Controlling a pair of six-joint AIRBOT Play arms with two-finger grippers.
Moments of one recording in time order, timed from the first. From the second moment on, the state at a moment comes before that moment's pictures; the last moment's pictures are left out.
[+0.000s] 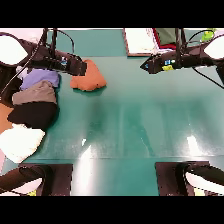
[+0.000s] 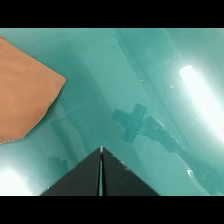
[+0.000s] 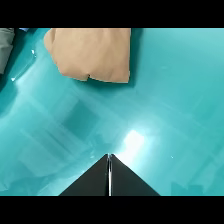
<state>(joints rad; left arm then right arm) -0.44 -1.18 1.53 1.32 -1.11 -1.54 0.22 -1.23 1.43 -0.97 1.08 1.22</state>
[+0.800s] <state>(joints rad) -0.39 -1.26 1.53 1.47 -1.05 -1.59 0.22 -1.24 1.43 -0.97 1.07 1.22</state>
